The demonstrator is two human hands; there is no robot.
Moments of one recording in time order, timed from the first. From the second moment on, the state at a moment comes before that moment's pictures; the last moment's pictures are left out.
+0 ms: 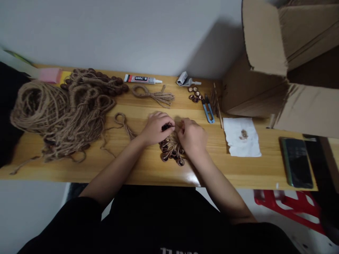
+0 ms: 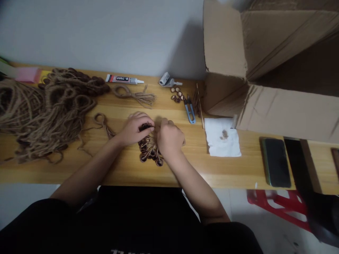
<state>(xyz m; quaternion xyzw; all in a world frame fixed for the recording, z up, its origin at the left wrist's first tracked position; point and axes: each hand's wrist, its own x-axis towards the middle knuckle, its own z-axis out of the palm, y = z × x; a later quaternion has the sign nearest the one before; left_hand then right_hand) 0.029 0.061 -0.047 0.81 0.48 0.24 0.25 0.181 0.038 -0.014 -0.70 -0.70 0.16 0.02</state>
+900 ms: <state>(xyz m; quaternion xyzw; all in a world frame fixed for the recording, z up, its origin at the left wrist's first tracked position) 0.033 0.055 -0.051 0.82 0.44 0.28 0.25 0.203 0.054 -0.029 -0.63 -0.63 0.39 0.23</state>
